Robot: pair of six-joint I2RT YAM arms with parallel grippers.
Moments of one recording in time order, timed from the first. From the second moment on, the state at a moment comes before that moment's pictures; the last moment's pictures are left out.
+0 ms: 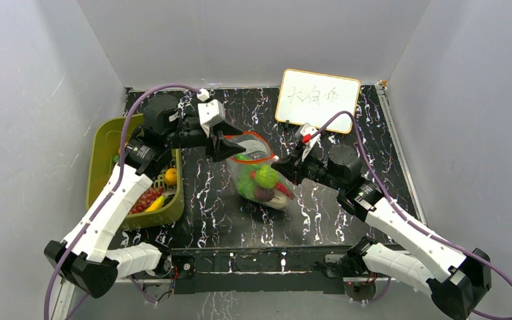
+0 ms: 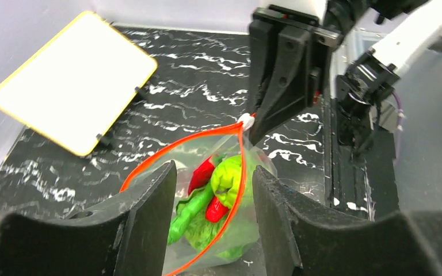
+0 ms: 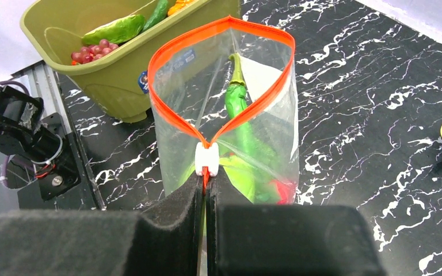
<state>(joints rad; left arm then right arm) -0.47 1.14 1.28 -0.40 0.84 0.24 0.66 0.90 0.72 0.05 -0.36 0.09</state>
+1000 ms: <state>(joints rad) -0.59 1.50 1.42 -0.57 1.21 0.59 0.66 0.94 0.77 0.06 -0.58 0.08</state>
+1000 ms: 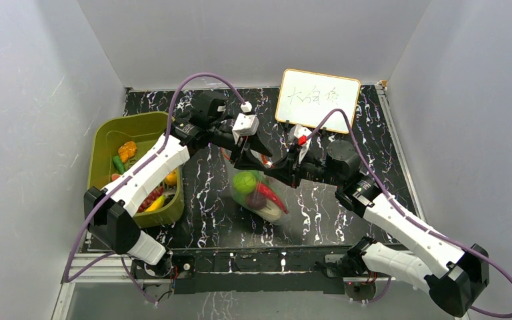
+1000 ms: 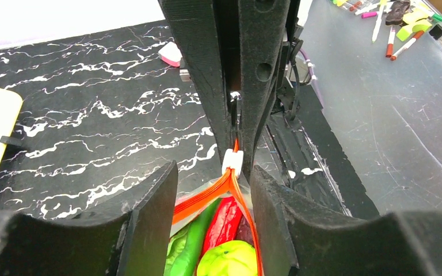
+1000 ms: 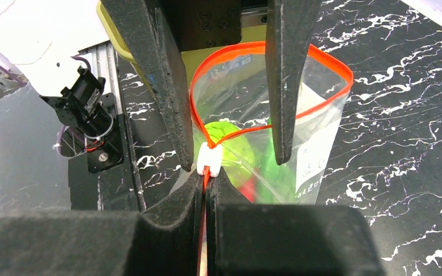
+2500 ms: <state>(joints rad) -0.62 1.48 1.39 -0.57 1.14 0.54 0.67 0.82 0.72 0.02 -0.44 0.08</state>
